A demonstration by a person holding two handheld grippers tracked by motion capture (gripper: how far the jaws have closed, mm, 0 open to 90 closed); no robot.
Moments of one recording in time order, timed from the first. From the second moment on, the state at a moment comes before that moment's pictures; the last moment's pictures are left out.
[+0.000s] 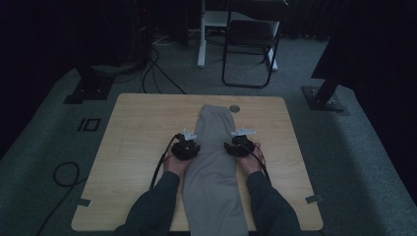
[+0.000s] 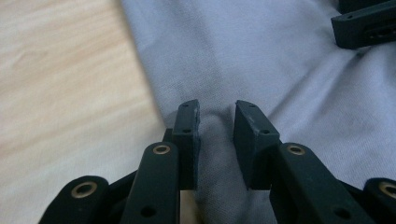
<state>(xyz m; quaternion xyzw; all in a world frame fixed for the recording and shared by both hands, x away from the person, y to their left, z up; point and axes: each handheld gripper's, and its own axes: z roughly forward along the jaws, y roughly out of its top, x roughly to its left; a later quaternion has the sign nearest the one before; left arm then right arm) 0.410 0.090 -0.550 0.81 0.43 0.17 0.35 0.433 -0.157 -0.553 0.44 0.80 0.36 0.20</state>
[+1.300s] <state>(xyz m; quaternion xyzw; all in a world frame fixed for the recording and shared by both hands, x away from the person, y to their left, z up) 0.300 0.112 -0.553 0.82 0.41 0.14 0.38 0.346 -0.144 -0.554 0.39 0.83 0.37 0.17</state>
